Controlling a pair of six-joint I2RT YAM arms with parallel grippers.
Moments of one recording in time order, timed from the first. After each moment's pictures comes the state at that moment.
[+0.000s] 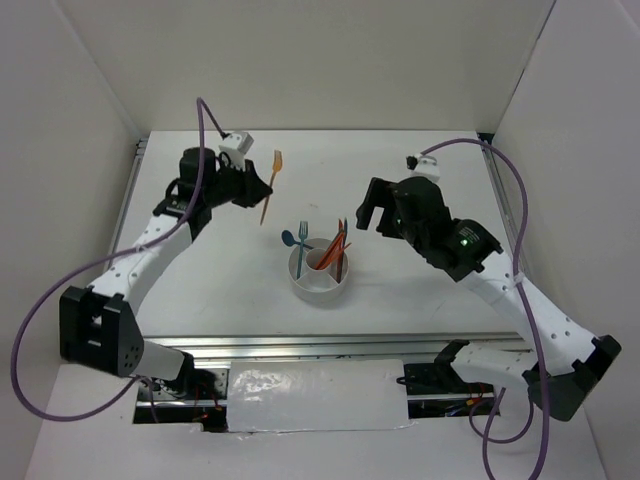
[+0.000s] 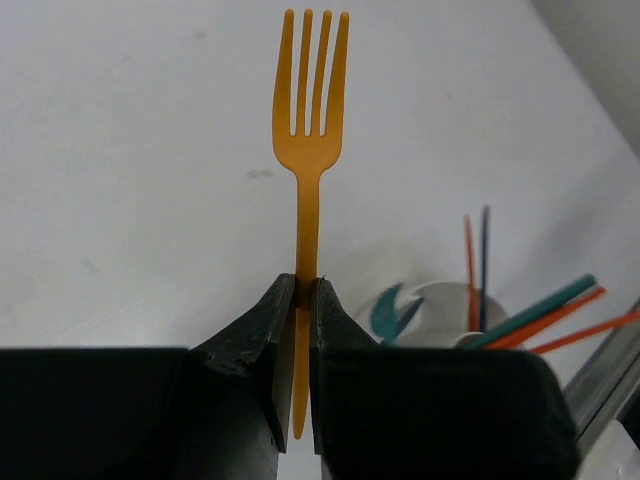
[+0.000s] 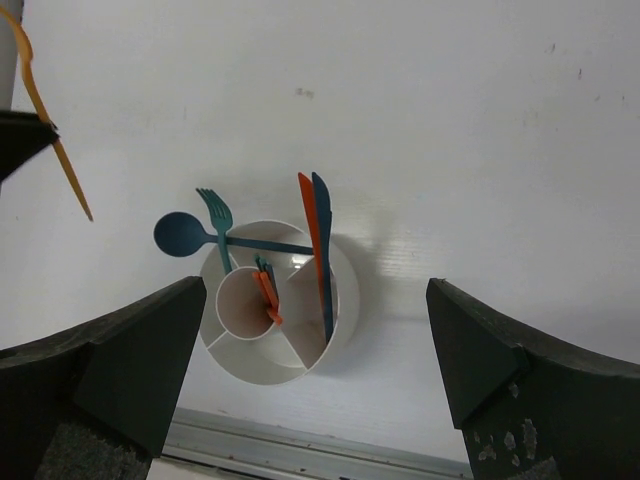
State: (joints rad) left arm -0.22 1.44 1.20 -0.19 0.42 -0.15; right arm 0.67 1.12 1.25 -0.70 0.37 0.64
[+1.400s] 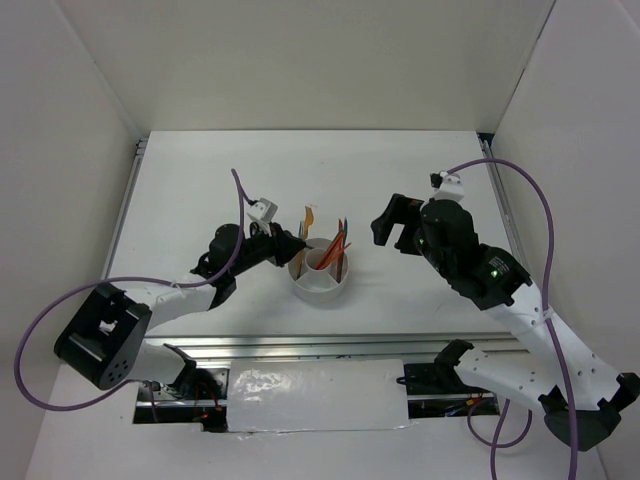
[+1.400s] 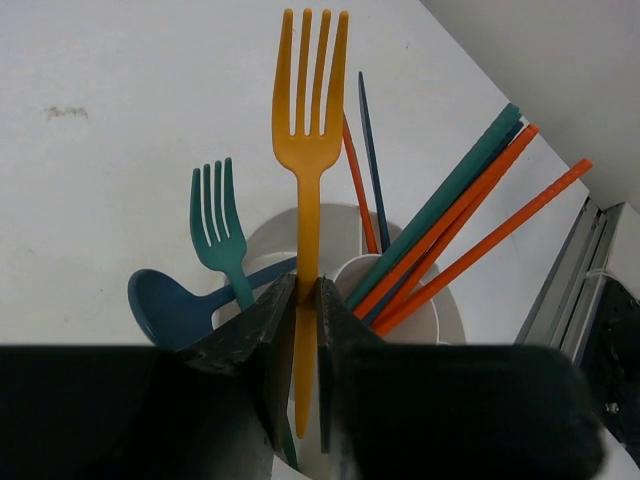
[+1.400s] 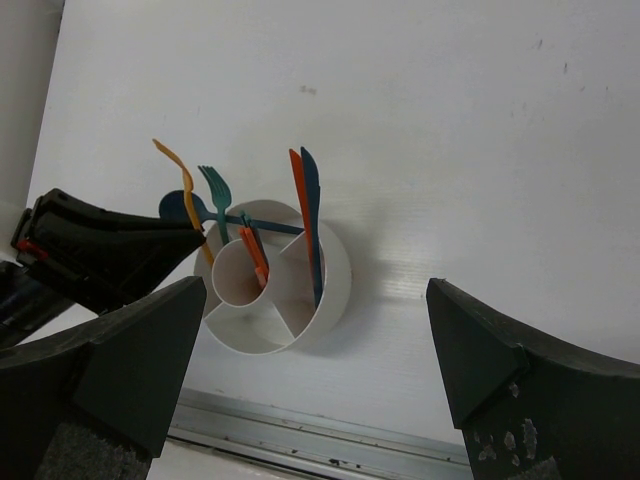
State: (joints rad) left arm -0.51 1.36 0.51 0.69 0.34 -0.40; right arm 0.67 0.89 1.12 -0.70 0.36 0.63
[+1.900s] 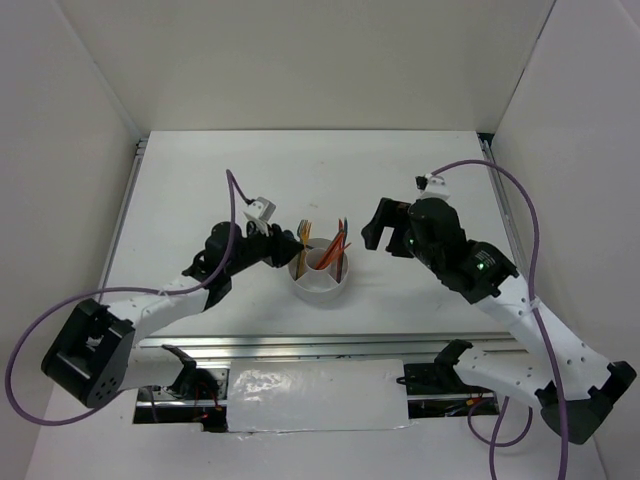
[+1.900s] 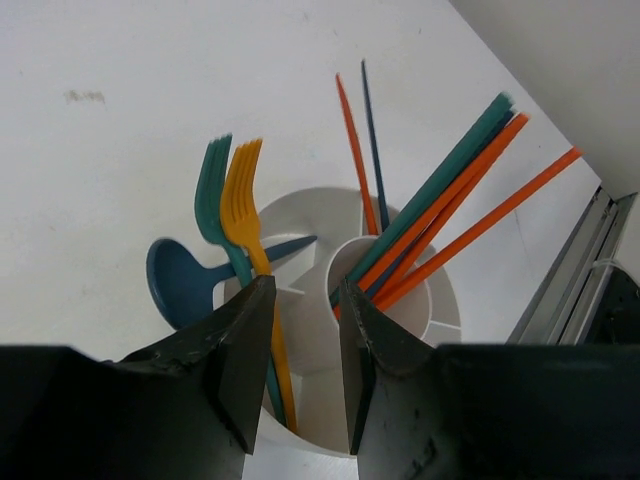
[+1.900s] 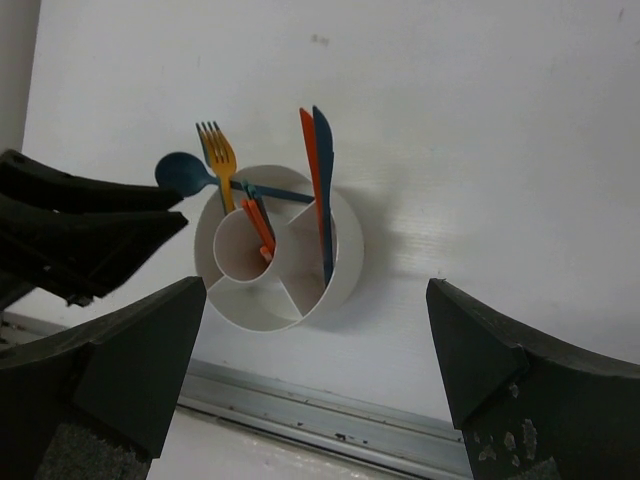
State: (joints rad) left arm -0.51 1.27 0.53 0.53 0.32 -0.37; right arm 0.67 0.94 1.10 -0.69 0.29 0.65
